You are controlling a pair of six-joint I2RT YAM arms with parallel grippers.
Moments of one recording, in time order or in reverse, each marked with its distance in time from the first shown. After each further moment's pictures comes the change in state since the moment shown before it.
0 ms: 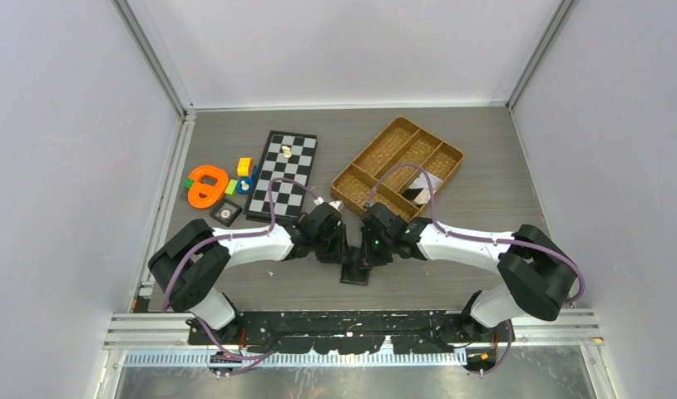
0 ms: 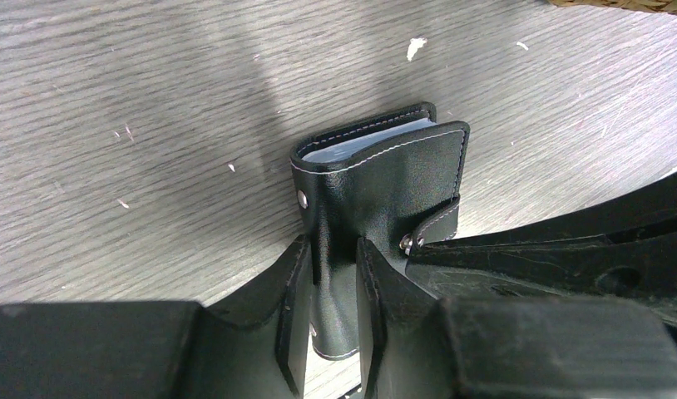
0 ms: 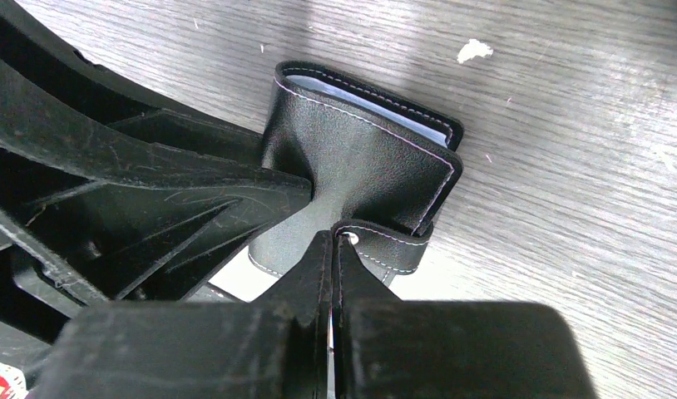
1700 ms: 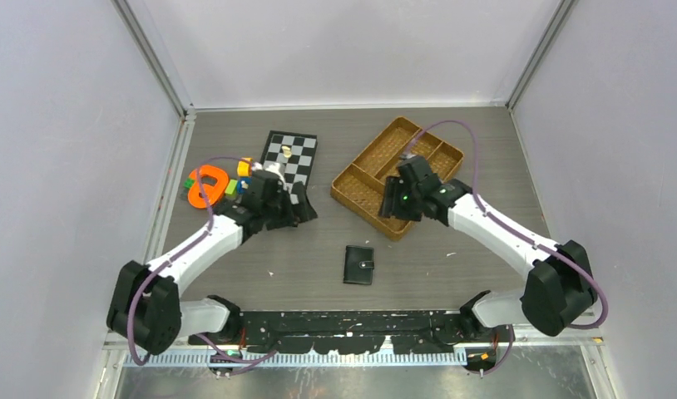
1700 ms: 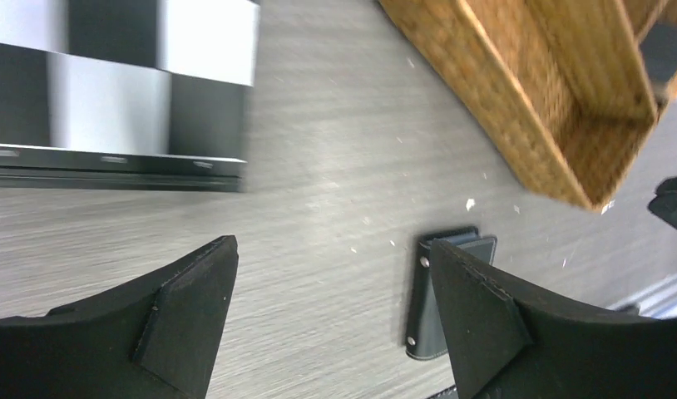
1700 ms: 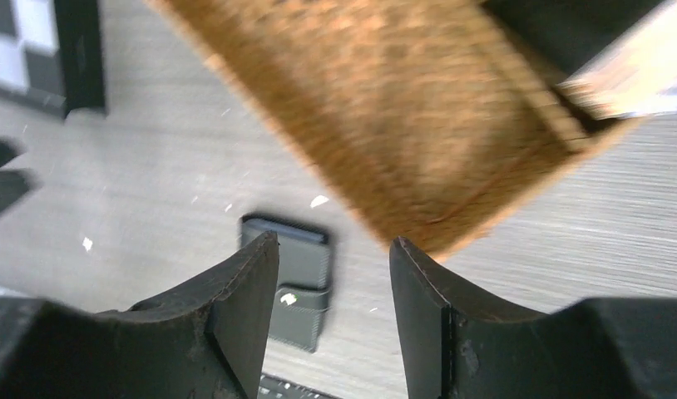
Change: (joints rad) left arm 0.365 -0.311 0.000 -0.171 -0.036 0.177; right arm -0.269 -0.111 0.253 -0.264 0.111 -0.184
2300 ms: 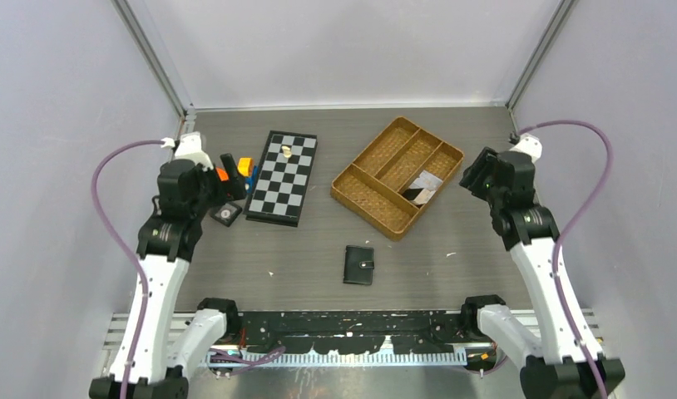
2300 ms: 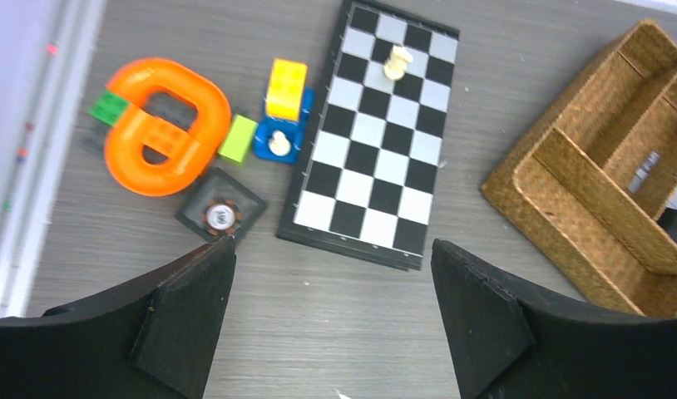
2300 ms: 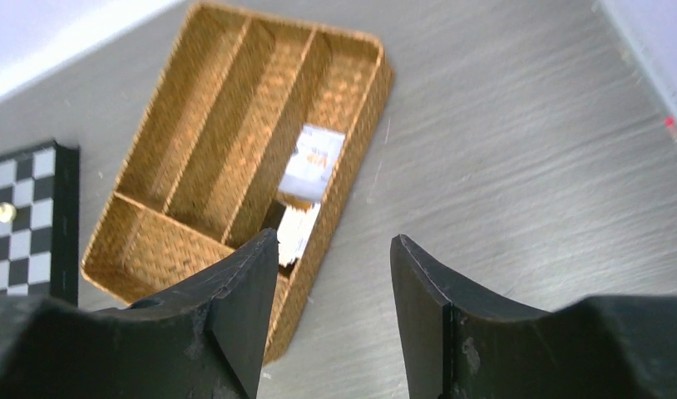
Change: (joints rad) left arm 0.420 -0.400 0.298 -0.364 -0.143 0.386; right arm -0.540 -0.410 -0.012 -0.017 0.191 -0.184
